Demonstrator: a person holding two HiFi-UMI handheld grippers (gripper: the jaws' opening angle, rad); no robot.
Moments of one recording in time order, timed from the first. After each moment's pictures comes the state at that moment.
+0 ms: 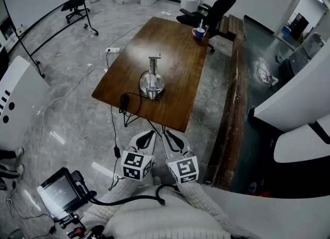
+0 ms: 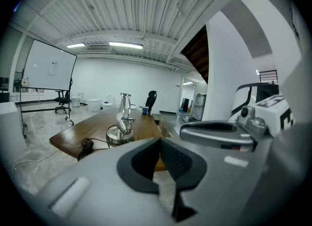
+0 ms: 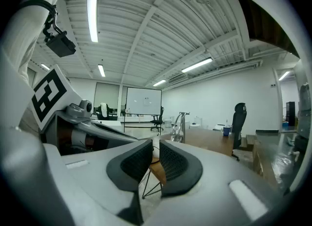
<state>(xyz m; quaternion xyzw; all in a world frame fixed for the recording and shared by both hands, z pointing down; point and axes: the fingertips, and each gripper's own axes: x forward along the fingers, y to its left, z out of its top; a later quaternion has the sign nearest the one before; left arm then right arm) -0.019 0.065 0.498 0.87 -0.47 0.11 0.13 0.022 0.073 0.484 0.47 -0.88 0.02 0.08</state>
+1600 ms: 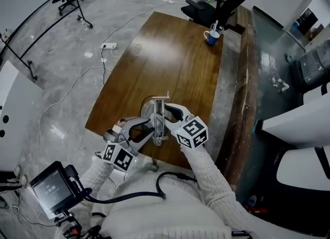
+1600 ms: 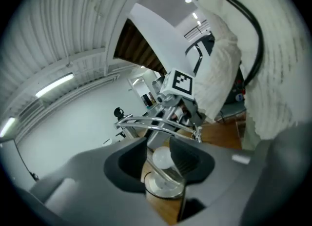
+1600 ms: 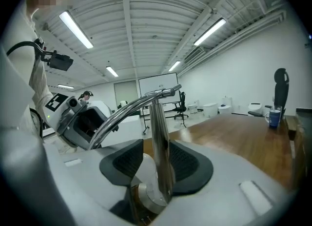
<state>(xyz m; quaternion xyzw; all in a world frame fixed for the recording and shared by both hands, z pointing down) -0.027 -0.181 0.501 0.91 -0.24 0.24 -0.24 -0.012 -0.254 0.529 0.29 -0.94 0.10 0.12</state>
